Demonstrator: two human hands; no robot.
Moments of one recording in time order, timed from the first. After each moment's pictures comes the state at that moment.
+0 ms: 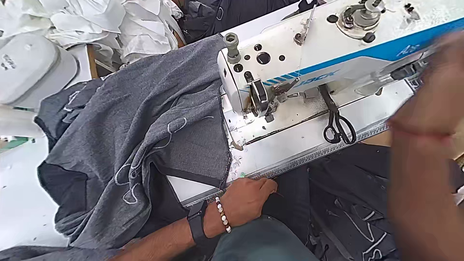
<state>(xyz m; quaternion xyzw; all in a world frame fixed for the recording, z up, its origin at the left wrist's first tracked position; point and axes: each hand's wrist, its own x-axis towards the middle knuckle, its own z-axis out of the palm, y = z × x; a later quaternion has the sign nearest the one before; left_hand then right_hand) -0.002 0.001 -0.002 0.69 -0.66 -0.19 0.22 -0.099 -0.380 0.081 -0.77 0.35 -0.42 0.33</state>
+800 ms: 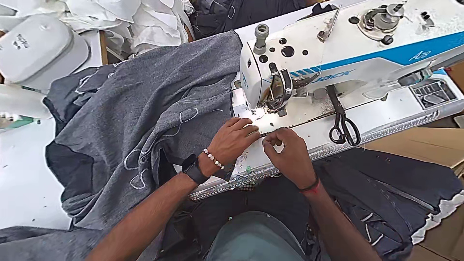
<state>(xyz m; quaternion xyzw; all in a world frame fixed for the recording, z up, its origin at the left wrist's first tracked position) 0.114 -0.023 -0.009 0.71 -0.69 0.05 0.15 -0.053 -0.168 0.003 -0.89 0.21 -0.18 0.36</state>
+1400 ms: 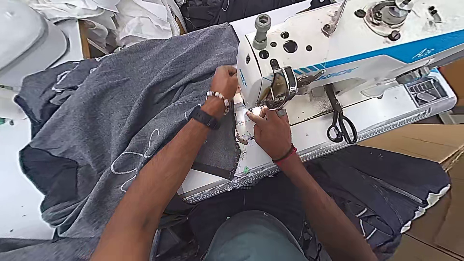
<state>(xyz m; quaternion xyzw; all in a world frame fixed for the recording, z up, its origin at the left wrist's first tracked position) 0.201 -0.116 0.029 0.85 -0.24 -0.22 0.42 0.007 -0.177 -0.035 -0.96 0.16 -0.18 0.12</state>
